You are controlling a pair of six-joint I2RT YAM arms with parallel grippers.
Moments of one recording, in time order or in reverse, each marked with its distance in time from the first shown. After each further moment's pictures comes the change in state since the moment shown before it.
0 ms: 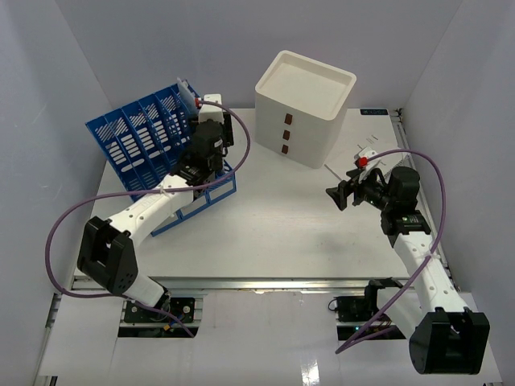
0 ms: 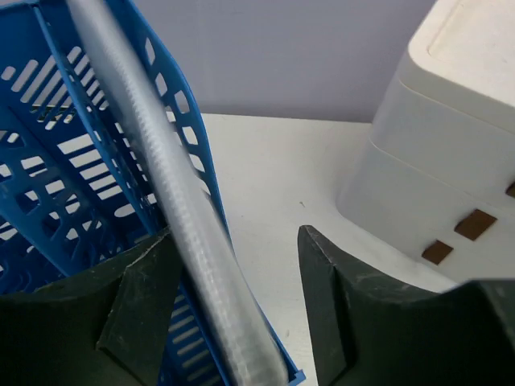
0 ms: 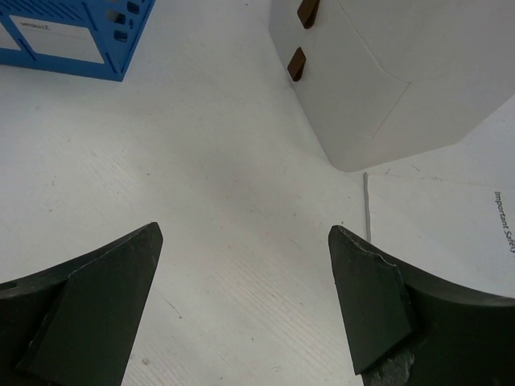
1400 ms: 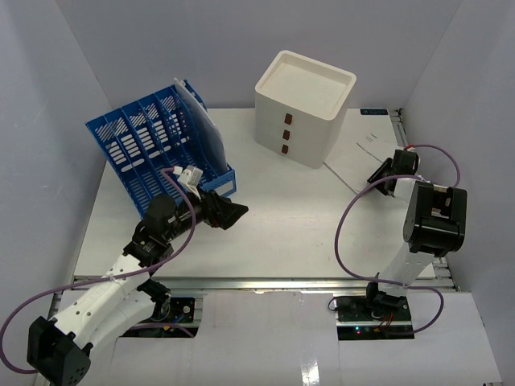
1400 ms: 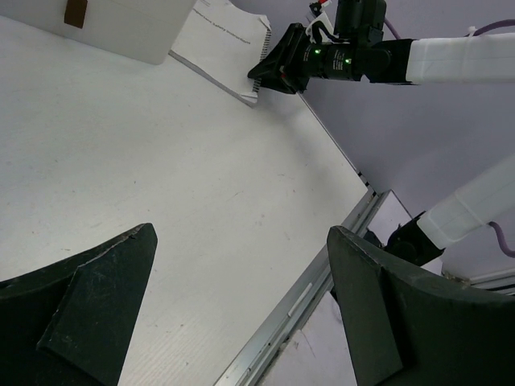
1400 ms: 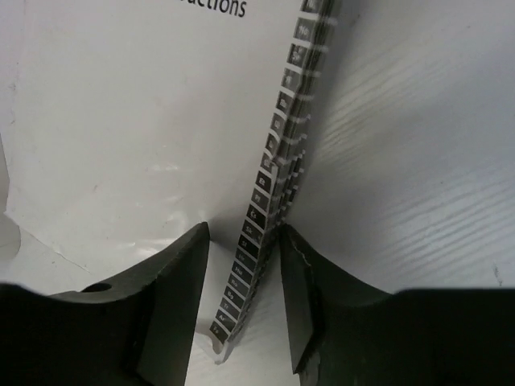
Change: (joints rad) left arm 0.005 -0.748 -0.683 -0.010 0.962 -0.501; right arm -0.233 0.845 0.285 0.085 0.619 0.762
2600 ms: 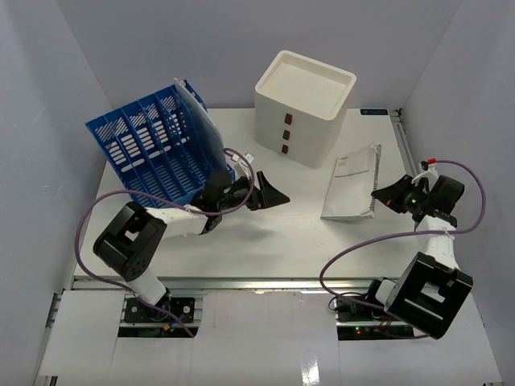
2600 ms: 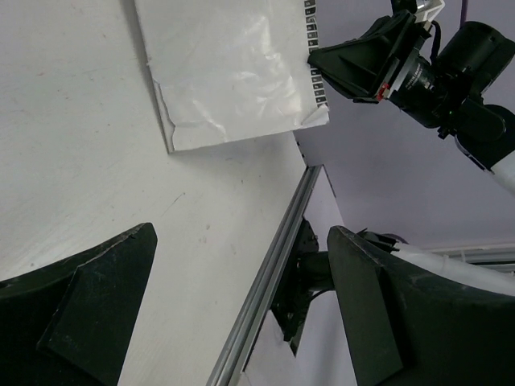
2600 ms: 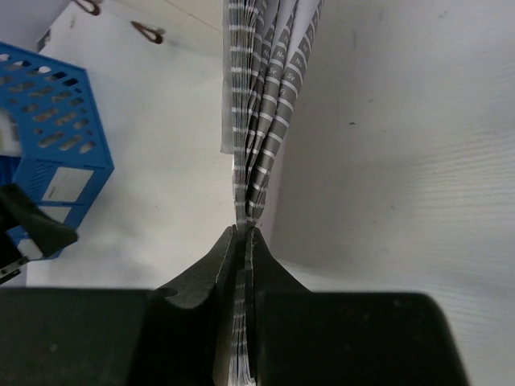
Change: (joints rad) left arm -0.085 0.900 0.214 0.582 0.214 -0.350; right arm -0.306 -0.606 -0.256 -0.231 -0.814 -0.248
